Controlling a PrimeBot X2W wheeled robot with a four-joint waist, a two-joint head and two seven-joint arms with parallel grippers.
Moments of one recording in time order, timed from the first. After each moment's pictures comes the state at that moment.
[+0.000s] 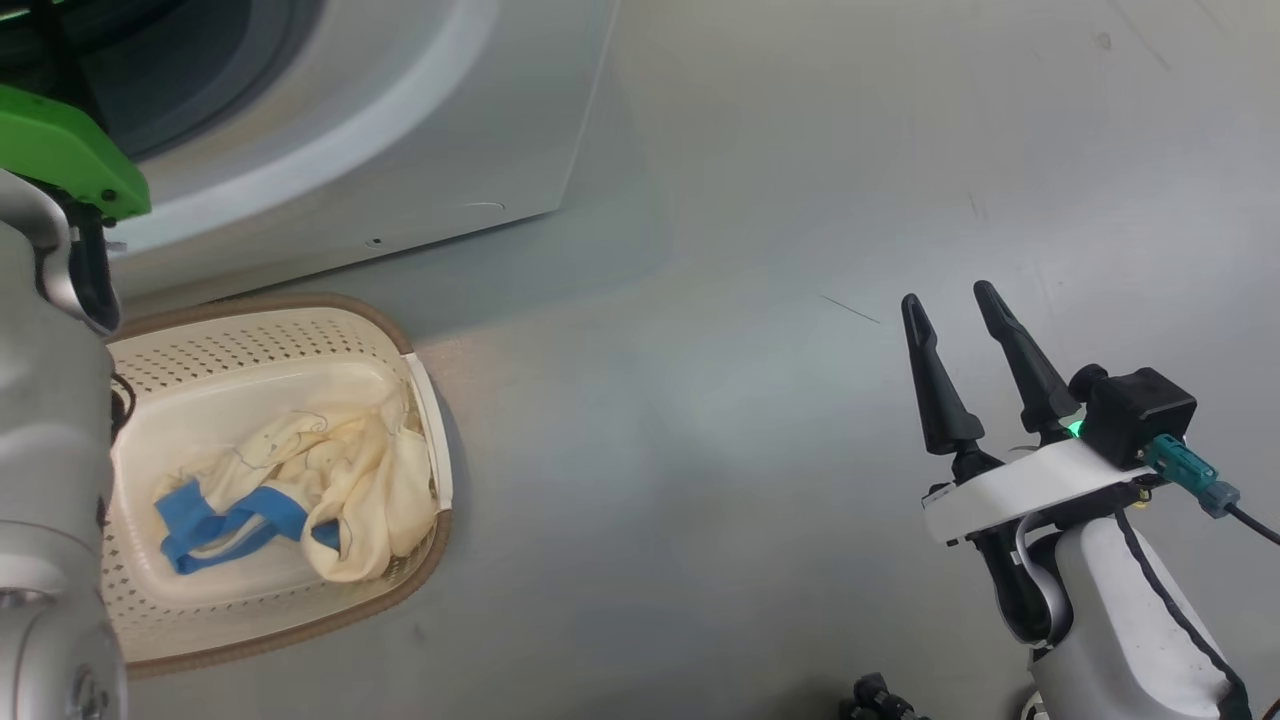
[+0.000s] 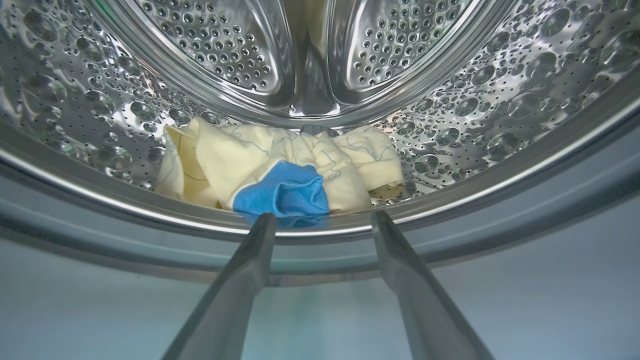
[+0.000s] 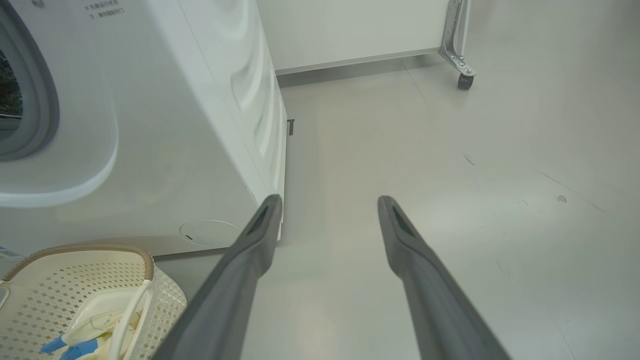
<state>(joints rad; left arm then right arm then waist) -1.19 0.19 -0.09 1.10 -0.19 0.00 -0.22 -0.25 -0.08 0.19 0.21 0.33 0.12 -0.26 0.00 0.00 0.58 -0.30</state>
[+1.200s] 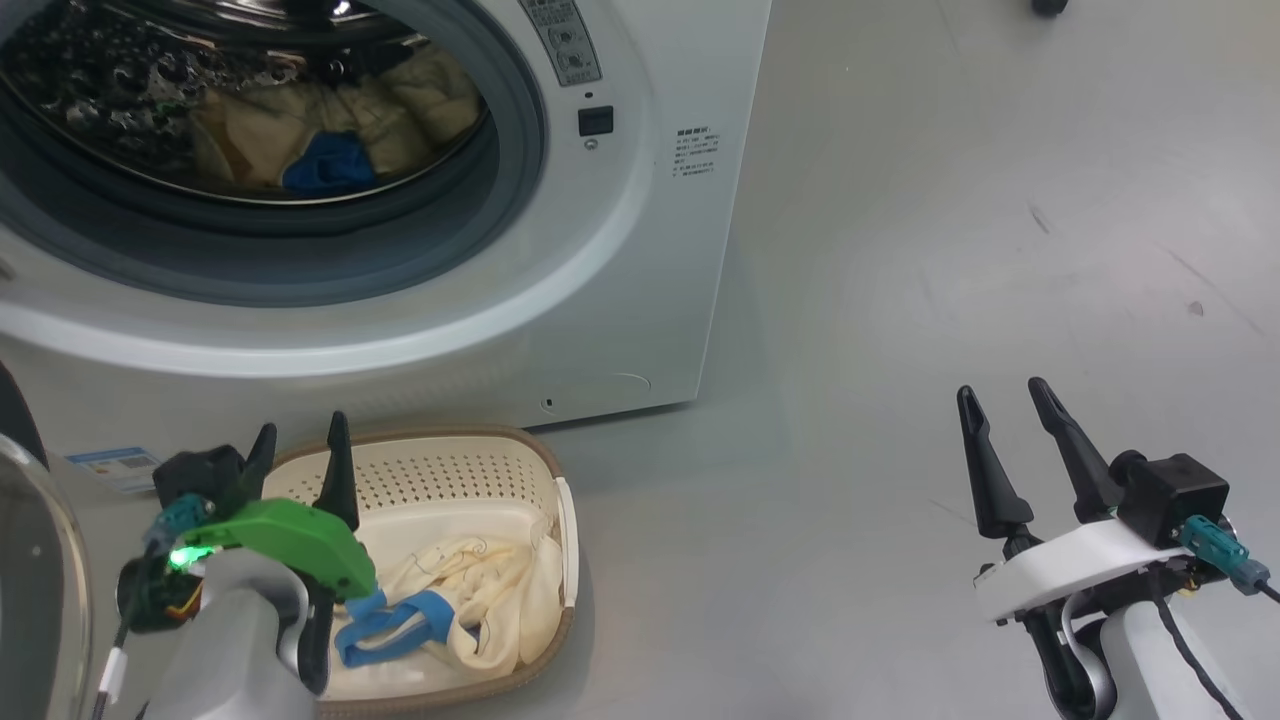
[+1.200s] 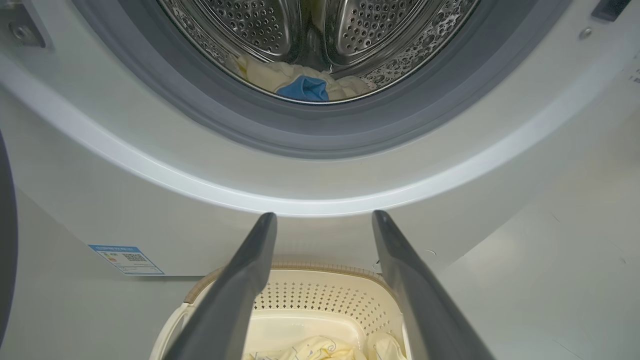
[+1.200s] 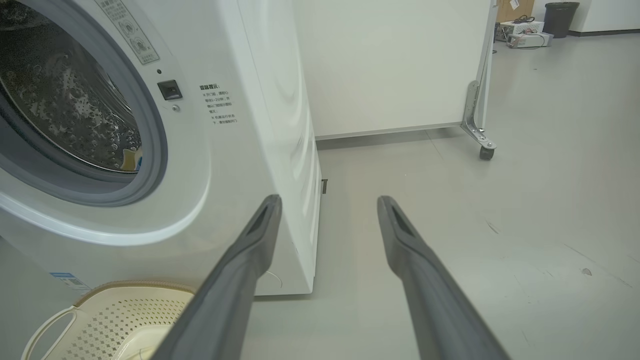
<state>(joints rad) -0.57 0.03 -0.12 0.88 -0.24 -0.10 -0.25 -0.12 -0.12 0.13 0.23 0.31 0.12 -0.26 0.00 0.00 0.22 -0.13</state>
